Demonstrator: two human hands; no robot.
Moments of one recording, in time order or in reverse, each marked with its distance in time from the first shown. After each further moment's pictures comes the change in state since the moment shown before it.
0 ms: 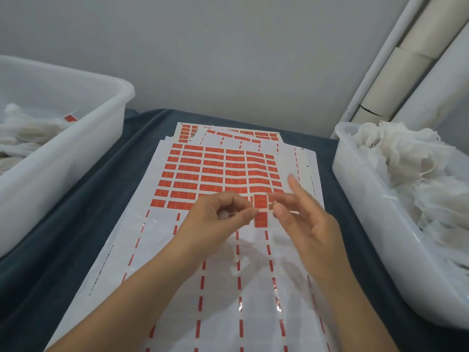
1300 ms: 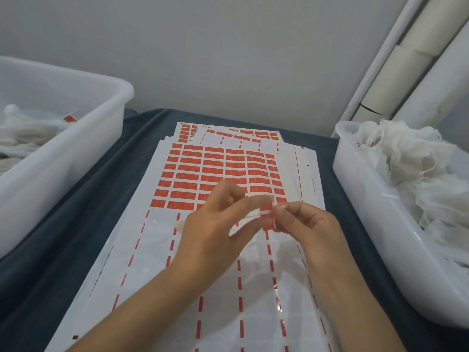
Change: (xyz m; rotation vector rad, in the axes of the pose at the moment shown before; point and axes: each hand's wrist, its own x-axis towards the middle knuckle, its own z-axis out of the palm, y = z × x) left_hand -0.010 -0.005 0.008 0.595 0.295 0.710; right_hand -0.001 -0.004 0.003 0.163 0.021 0.244
